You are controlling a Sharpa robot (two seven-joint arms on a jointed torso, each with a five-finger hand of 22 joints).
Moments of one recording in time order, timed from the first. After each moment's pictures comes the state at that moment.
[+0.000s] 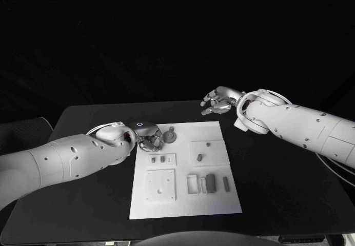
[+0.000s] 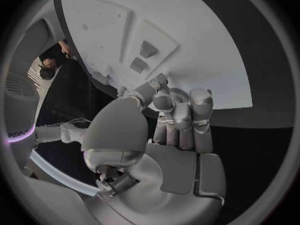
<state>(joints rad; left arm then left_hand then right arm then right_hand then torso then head) 1.20 -0.61 -0.24 1.15 -1.51 -0.22 0.09 1.13 -0.05 0.54 -0.24 0.07 1.05 0.03 0.26 0.53 1.28 -0.05 1.05 0.78 1.16 -0.15 1.52 0.83 0.04 1.27 -0.22 0.95 1.31 1.22 -0.63 0.02 1.14 -1.20 -0.15 0.01 1.06 -0.10 0.49 -0.25 0.24 0.79 0.18 0.23 0.42 1.01 0.07 1.27 0.83 0.95 -0.02 1.51 0.89 0.25 0.93 0.06 0.98 1.31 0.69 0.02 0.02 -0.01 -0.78</state>
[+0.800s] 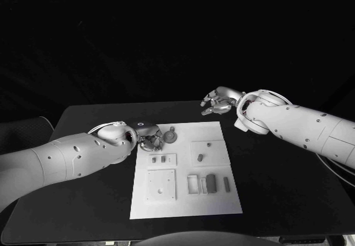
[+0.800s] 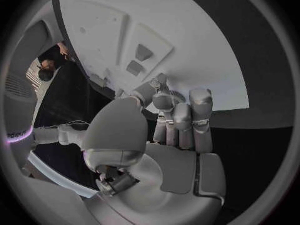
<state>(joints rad) 1.20 -0.59 -0.24 1.13 -1.52 -0.19 0.07 1.13 -0.05 0.54 -0.24 0.07 1.05 0.03 0.26 0.54 1.29 -0.05 1.05 0.78 1.16 -0.15 1.52 0.83 0.04 1.27 -0.22 0.95 1.31 1.22 -0.63 0.02 1.14 -1.20 -0.14 0.01 1.06 -0.10 0.49 -0.25 0.24 0.79 0.18 0.23 0.42 1.01 0.07 1.27 0.83 0.95 -0.02 1.51 0.89 0.25 0.93 0.06 0.98 1.31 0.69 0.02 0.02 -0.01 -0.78</state>
